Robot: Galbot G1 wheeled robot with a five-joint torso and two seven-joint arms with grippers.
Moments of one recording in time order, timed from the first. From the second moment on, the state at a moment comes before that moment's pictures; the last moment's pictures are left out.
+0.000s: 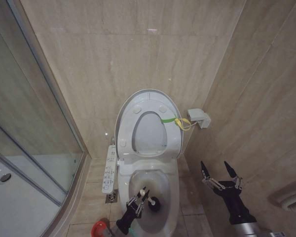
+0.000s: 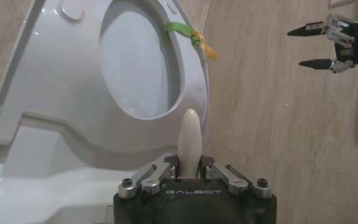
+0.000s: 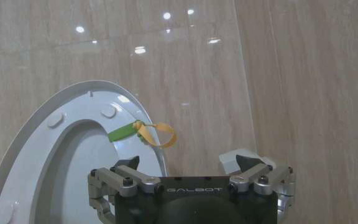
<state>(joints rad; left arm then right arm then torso) 1.24 -1.35 -0.11 -1.21 -0.53 -0.81 0.66 -1.85 1.48 0.78 2.31 0.42 0.22 -0.19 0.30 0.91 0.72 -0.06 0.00</state>
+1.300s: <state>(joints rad) 1.29 -1.25 -0.19 -1.49 -0.51 -0.80 0.60 -1.85 1.48 0.78 2.31 0.42 0.22 -0.19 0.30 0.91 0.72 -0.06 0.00</state>
